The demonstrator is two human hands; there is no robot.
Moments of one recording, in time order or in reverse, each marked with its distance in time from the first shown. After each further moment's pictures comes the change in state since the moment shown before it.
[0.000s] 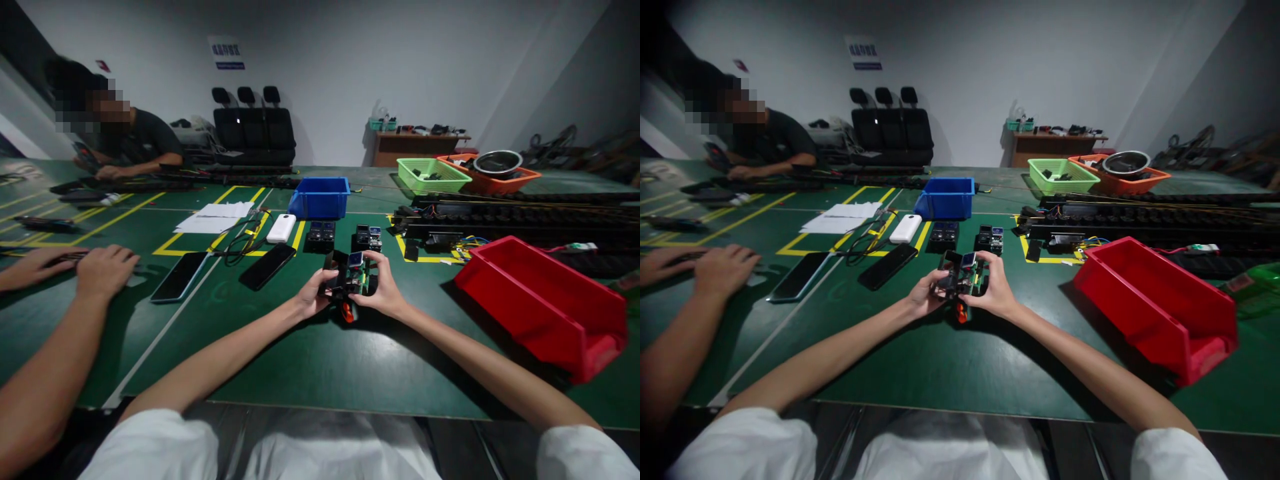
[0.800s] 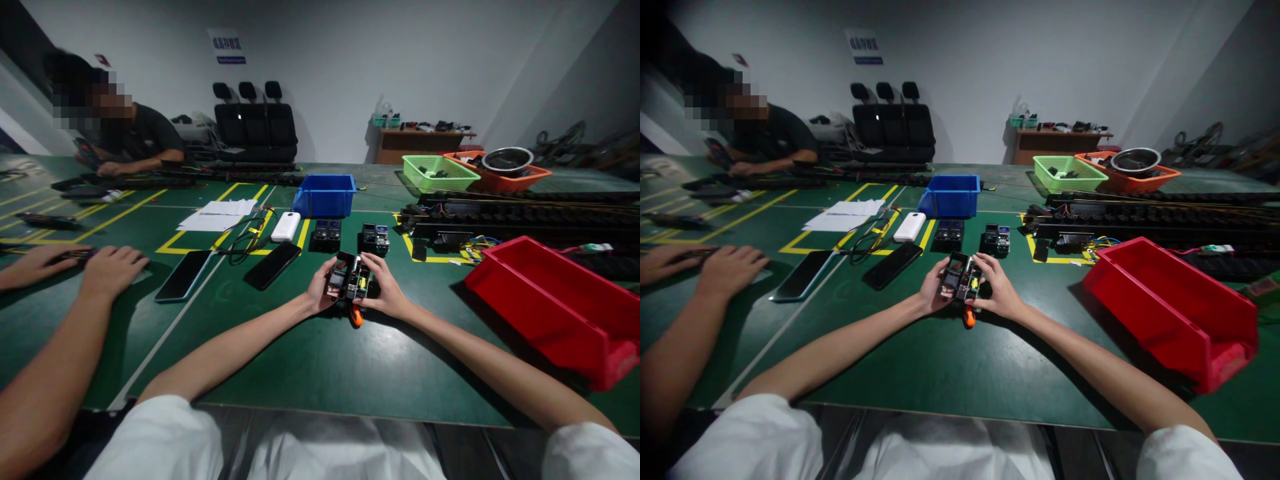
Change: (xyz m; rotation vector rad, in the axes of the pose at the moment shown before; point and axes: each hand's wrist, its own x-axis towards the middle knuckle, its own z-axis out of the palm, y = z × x) left_hand 0.020 0.001 -0.017 -0.162 -0.170 -0.085; right_hand -0.001 0.017 0.013 0.013 -0.211 -0.037
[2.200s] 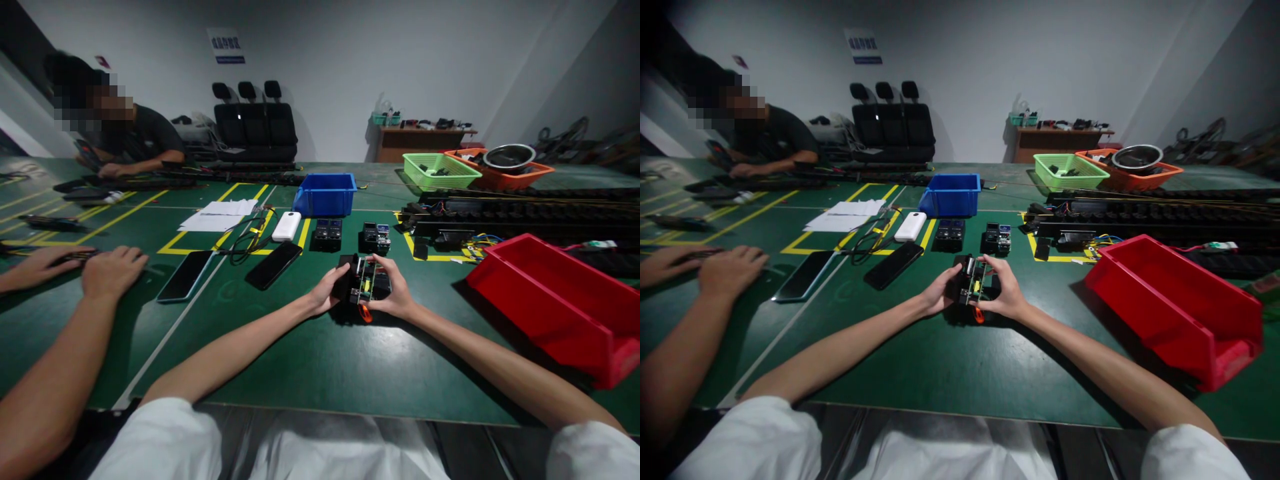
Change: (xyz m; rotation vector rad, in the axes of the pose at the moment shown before) left_hand -0.001 -0.009 0.001 0.218 0.075 0.023; right_hand -0.005 -0.003 -0.003 0.017 0.166 -0.081
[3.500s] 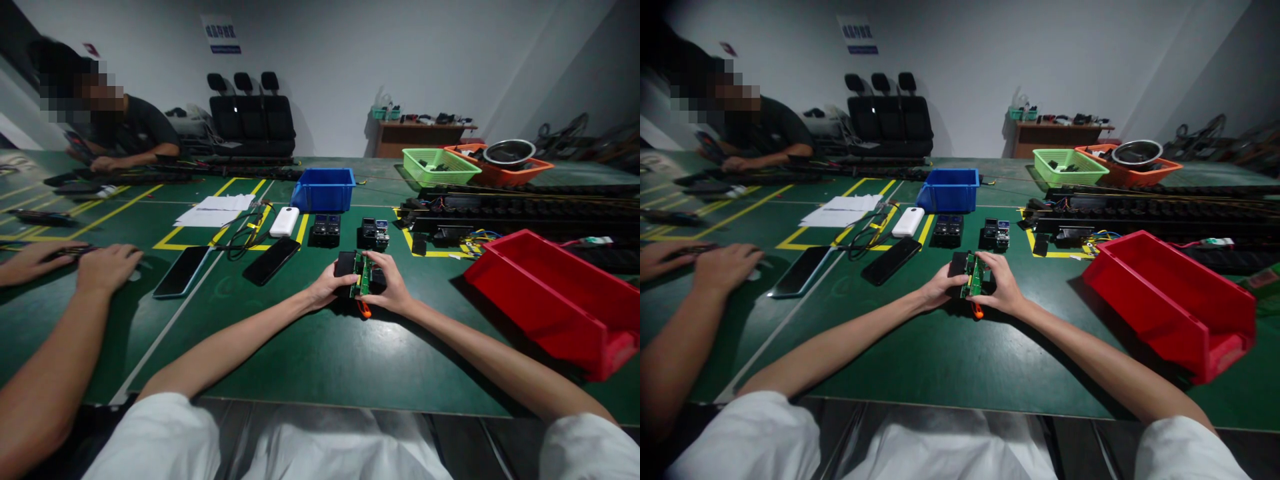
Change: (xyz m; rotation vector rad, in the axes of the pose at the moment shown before) left_hand -0.001 -0.001 0.003 0.178 -0.106 0.151; right_hand -0.001 0.005 0.001 -0.097 -0.038 -0.051
